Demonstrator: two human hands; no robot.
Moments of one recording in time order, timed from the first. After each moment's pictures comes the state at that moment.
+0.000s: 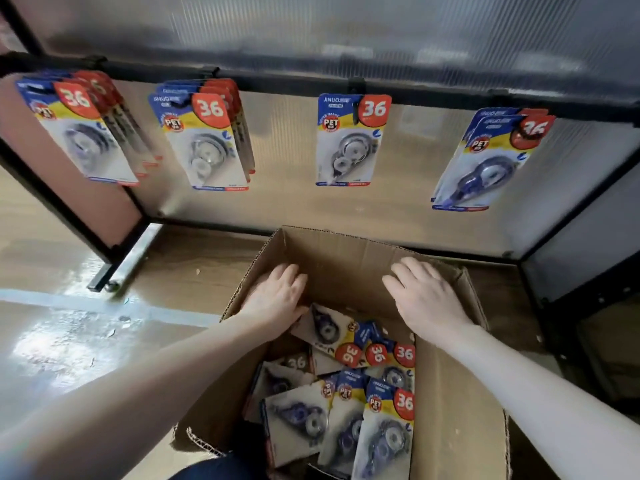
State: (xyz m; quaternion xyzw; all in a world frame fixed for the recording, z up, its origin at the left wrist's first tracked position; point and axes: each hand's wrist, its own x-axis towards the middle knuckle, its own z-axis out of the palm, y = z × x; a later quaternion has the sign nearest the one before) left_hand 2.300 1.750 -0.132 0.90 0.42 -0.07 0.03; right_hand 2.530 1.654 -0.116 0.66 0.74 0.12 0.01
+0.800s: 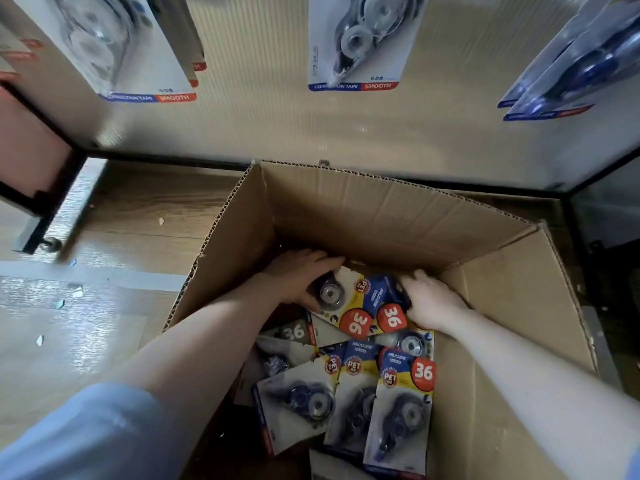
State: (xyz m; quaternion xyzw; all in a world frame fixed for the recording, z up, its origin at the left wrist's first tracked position) left_hand 2.340 1.802 -0.254 0.91 0.28 -0.22 0.21; right_hand 2.545 1.674 -0.250 0.76 0.56 -0.29 0.15
